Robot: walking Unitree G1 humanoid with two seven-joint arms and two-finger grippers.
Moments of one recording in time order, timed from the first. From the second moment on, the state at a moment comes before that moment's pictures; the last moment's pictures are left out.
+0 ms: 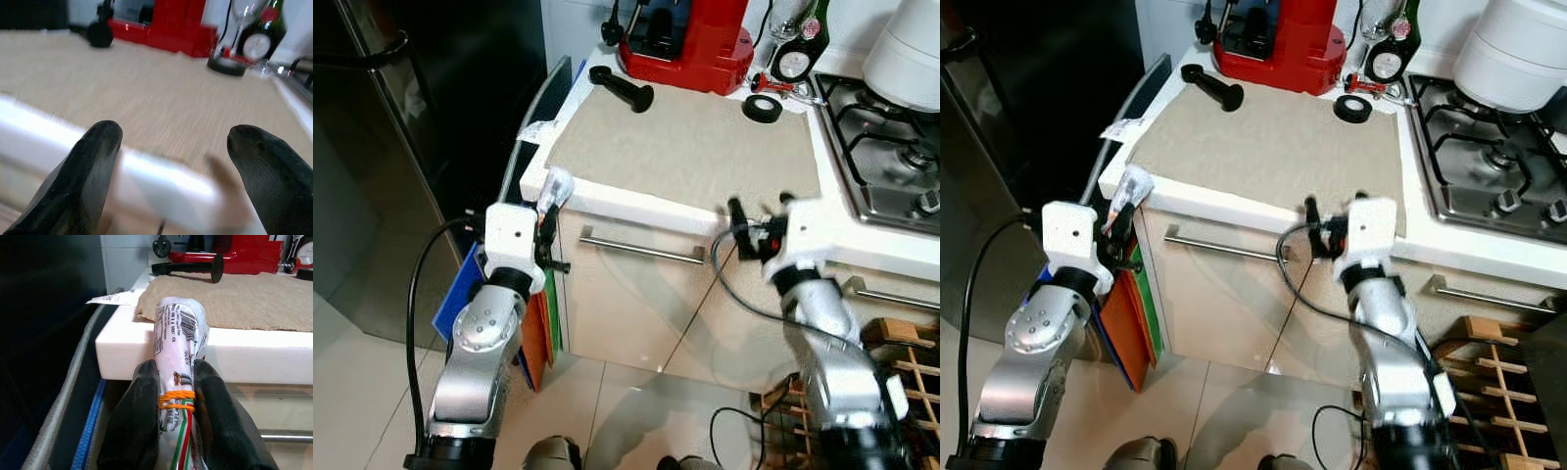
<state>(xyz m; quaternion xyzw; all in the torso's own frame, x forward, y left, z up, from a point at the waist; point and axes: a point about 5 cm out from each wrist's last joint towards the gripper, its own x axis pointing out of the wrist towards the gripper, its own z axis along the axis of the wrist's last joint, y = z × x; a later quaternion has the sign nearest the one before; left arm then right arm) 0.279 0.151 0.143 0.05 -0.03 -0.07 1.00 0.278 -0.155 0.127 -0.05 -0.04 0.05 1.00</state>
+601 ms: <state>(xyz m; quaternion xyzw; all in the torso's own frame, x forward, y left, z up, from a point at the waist) 0.279 0.143 0.123 0.07 0.01 -0.10 0.99 0.267 -0.162 0.099 -0.05 -0.01 -0.01 1.00</state>
